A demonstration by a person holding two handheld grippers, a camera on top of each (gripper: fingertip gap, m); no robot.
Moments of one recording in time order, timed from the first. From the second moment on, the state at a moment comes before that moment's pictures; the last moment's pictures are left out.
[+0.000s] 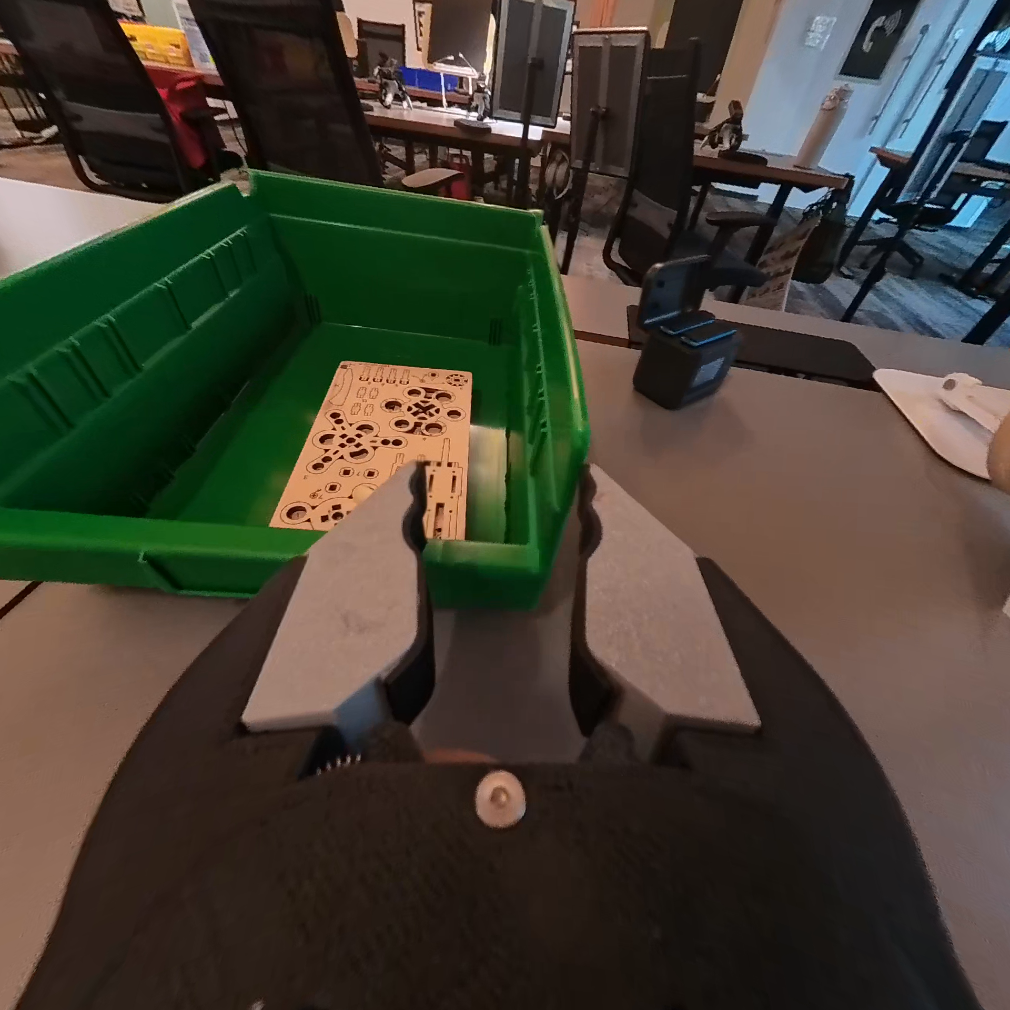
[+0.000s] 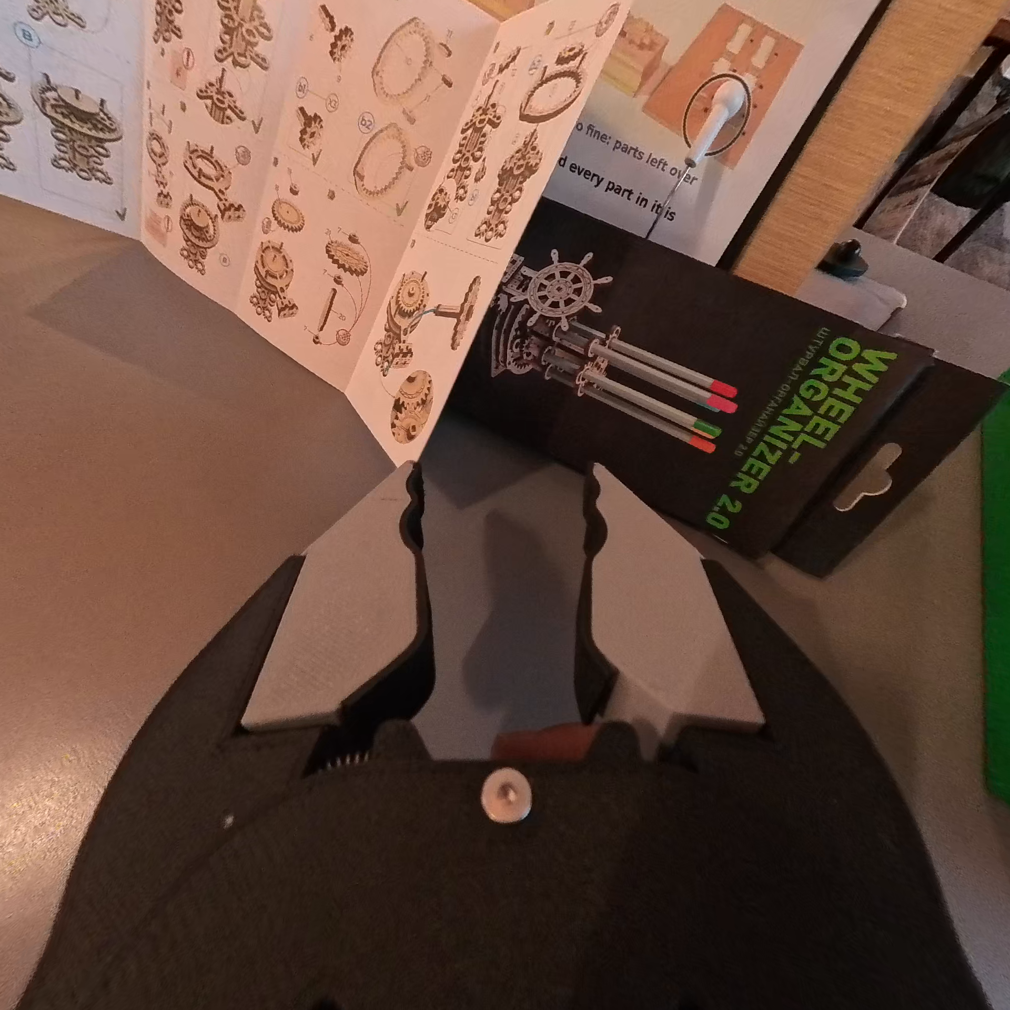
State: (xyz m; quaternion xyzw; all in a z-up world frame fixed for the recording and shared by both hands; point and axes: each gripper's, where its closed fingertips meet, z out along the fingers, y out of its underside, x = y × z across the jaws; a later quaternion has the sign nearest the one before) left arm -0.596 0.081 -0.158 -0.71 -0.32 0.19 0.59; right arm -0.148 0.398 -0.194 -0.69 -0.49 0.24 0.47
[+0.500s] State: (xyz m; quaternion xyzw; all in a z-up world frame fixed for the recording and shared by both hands) left arm -0.577 0.095 -0.158 -0.75 -0.24 0.23 0.58; right arm -0.149 0.398 -0.194 -0.69 -0.50 0.23 0.47
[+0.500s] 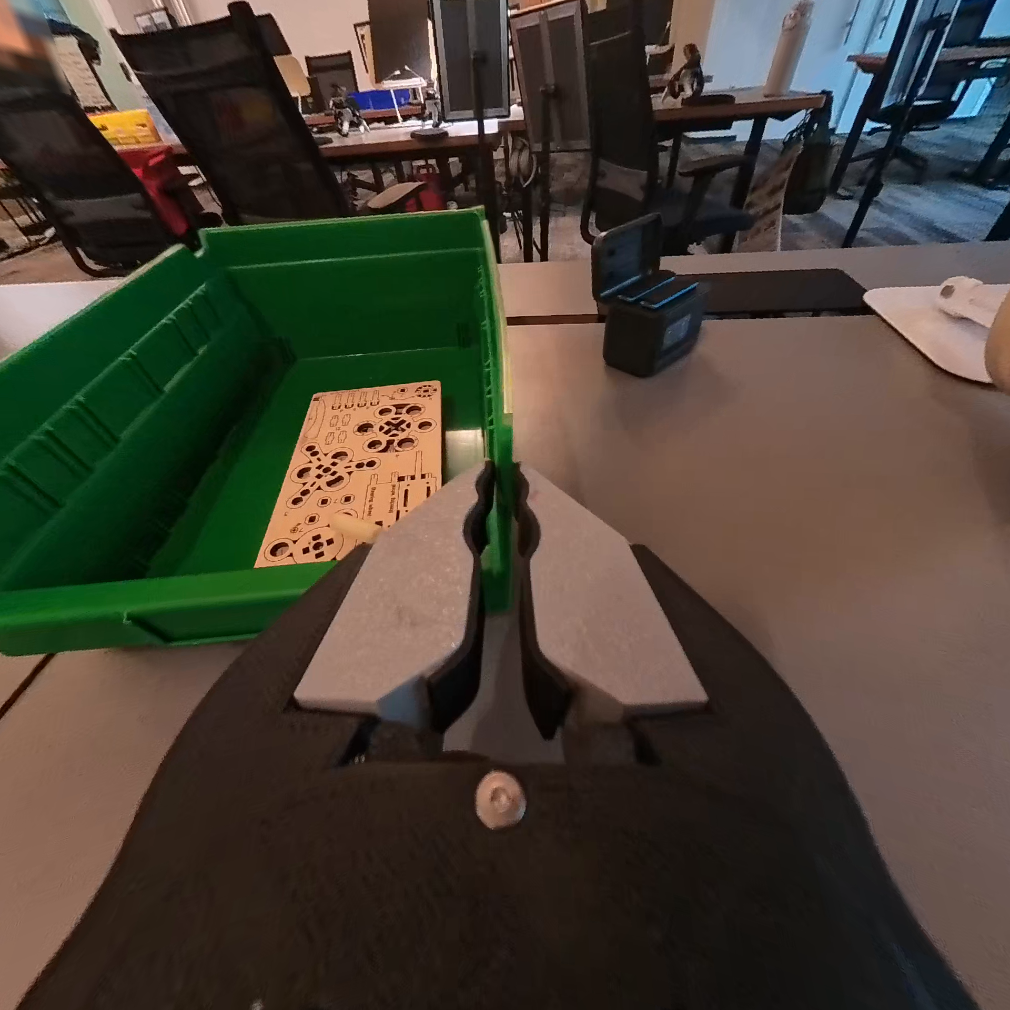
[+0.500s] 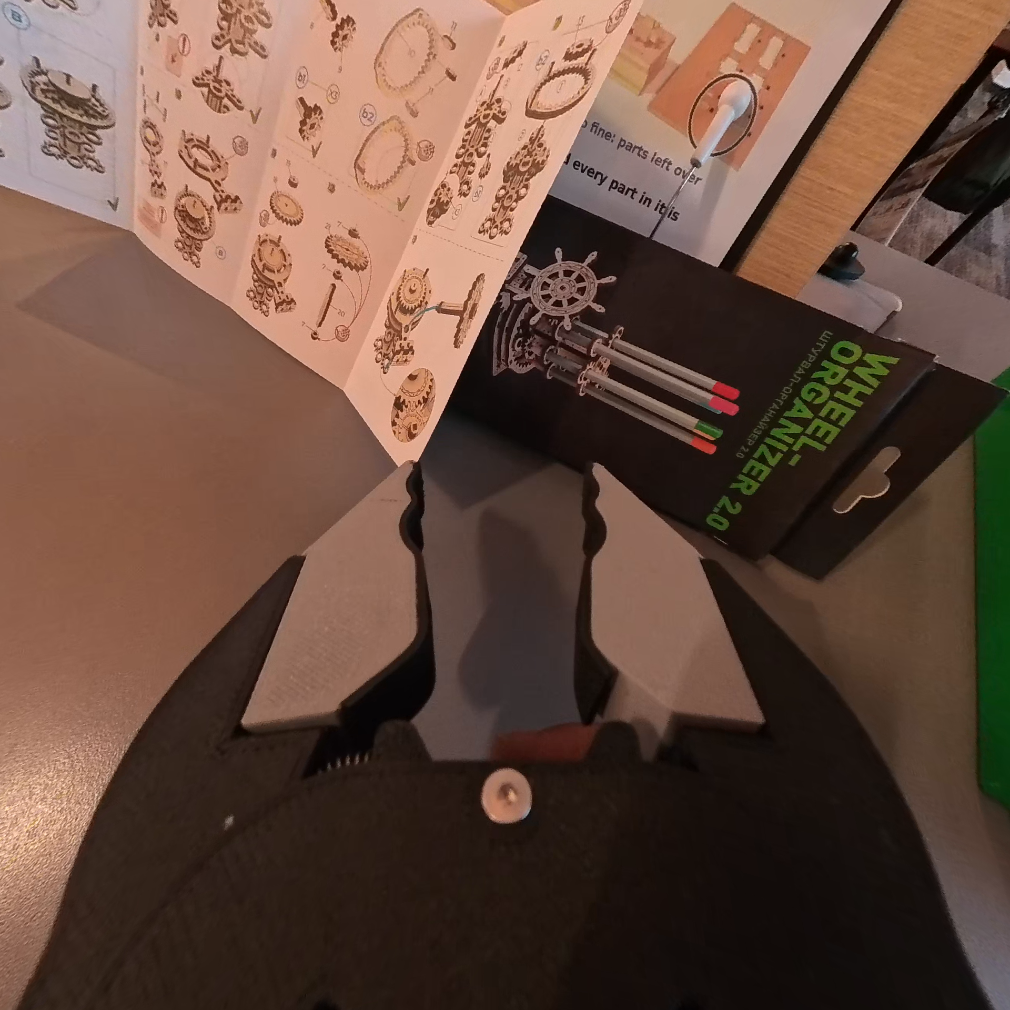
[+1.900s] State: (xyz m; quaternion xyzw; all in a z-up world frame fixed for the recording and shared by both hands) left arm -0.488 0.072 -0.158 -0.74 -0.24 0.25 0.57; right arm -0.146 0.398 -0.192 -0.69 -0.49 0.24 0.47
